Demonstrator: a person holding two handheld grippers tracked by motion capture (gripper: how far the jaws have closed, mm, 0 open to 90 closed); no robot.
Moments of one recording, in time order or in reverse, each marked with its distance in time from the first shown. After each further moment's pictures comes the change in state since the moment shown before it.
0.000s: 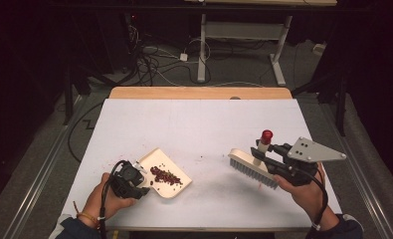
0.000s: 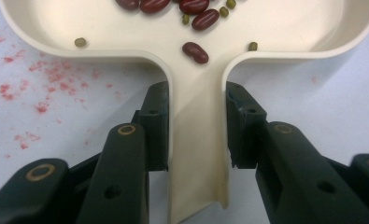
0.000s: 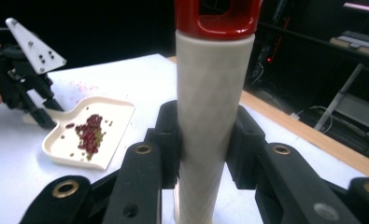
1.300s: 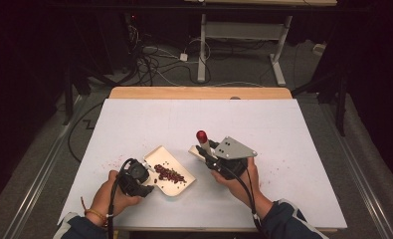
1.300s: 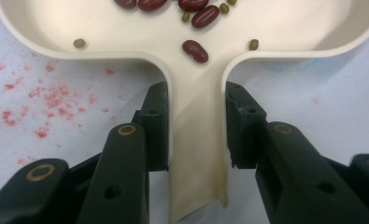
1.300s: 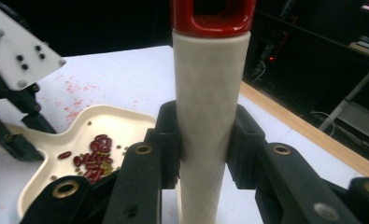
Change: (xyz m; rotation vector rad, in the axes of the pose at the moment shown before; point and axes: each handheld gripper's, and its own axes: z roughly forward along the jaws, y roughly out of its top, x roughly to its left) left arm -0.010 0.018 0.006 0.047 0.054 0.027; right arm 0.069 0.009 0.125 0.043 -0.047 -0.069
